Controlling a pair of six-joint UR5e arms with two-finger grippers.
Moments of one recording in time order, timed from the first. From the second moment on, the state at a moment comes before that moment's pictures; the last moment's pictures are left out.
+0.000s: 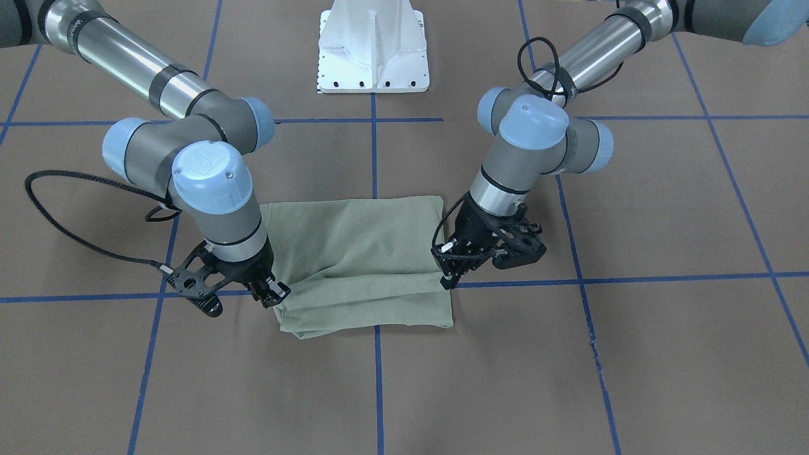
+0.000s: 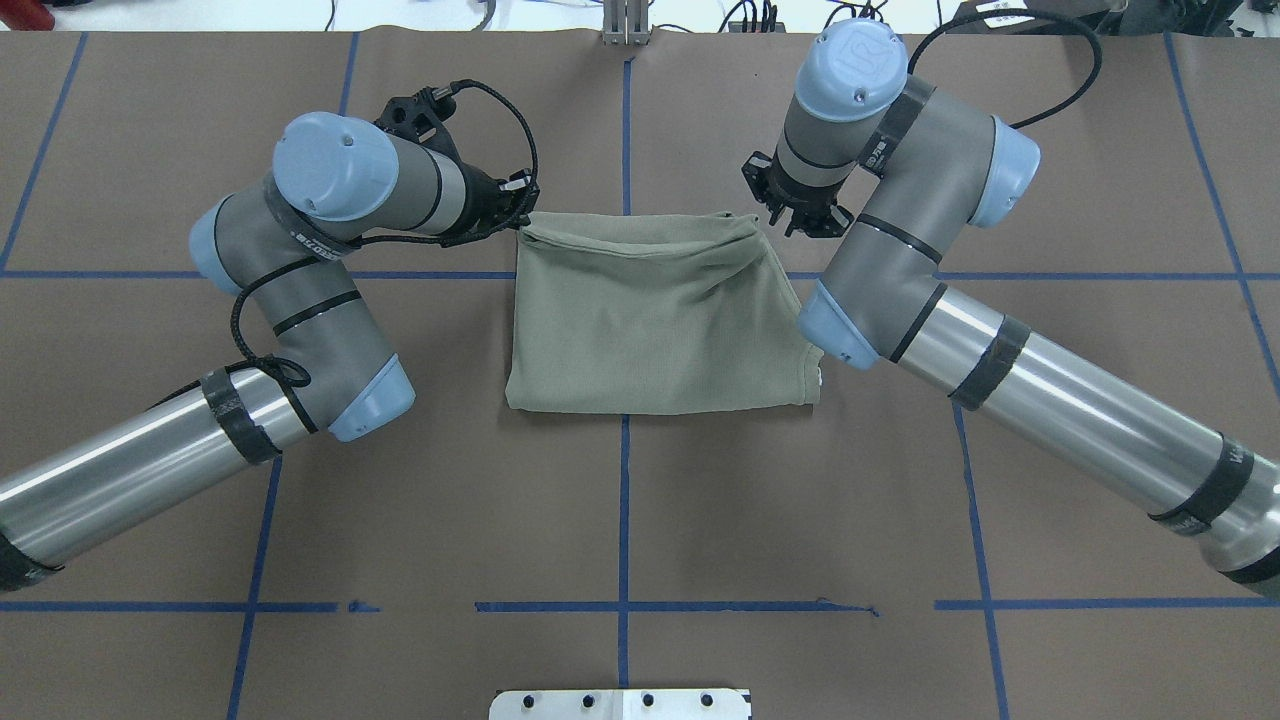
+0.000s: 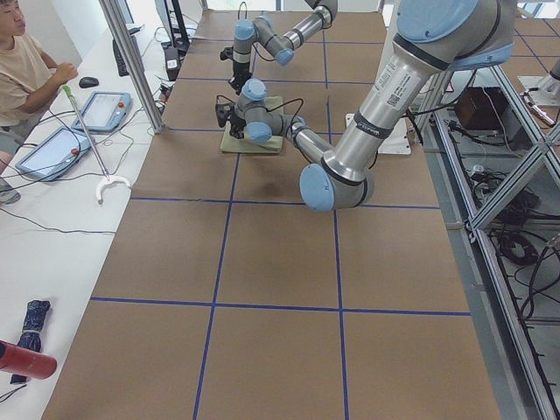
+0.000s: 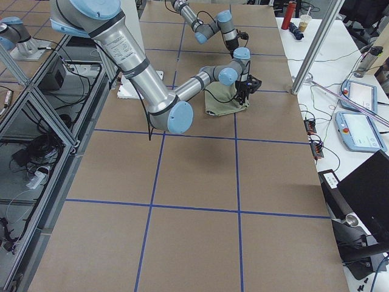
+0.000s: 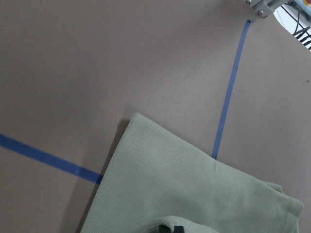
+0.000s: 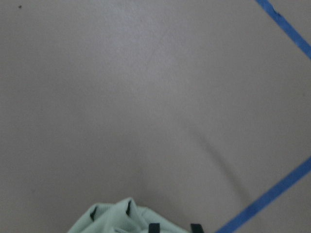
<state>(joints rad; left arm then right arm) -0.72 -2.26 -1.29 -2.33 -1.76 -1.55 0.81 -0.80 1.28 -1.40 1.93 1.58</state>
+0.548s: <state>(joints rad) -0.76 -2.26 -1.18 -2.46 -1.74 -1.47 0.95 -0.79 1.18 -1.39 2.01 1.26</state>
